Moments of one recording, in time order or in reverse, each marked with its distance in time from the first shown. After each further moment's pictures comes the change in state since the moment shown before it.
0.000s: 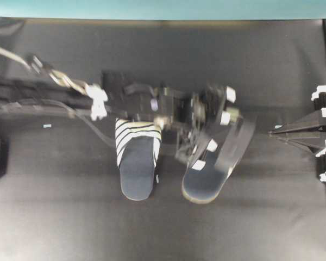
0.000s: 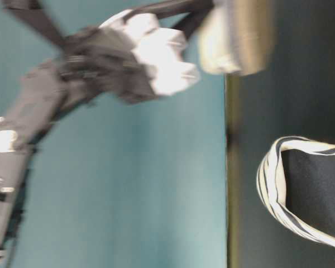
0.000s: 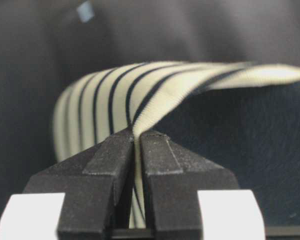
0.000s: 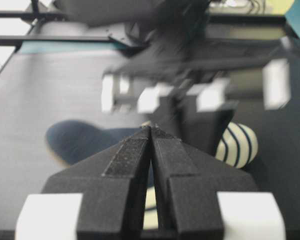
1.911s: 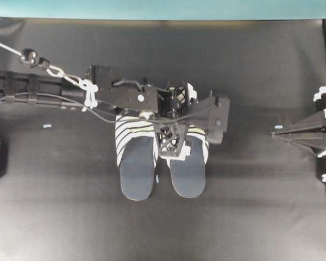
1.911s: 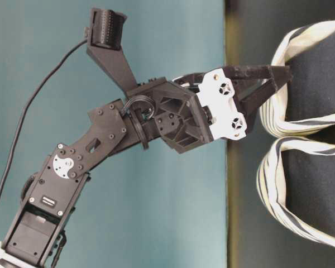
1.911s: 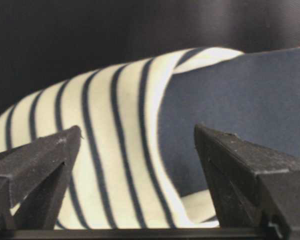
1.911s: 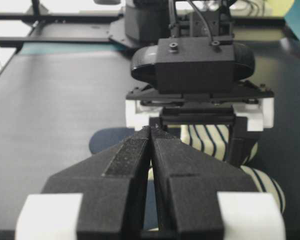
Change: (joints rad) left arm 0.017 0.003 0.215 0.002 -0.015 -0.170; right arm 0.000 -0.021 0.023 -0.002 -0.012 0.000
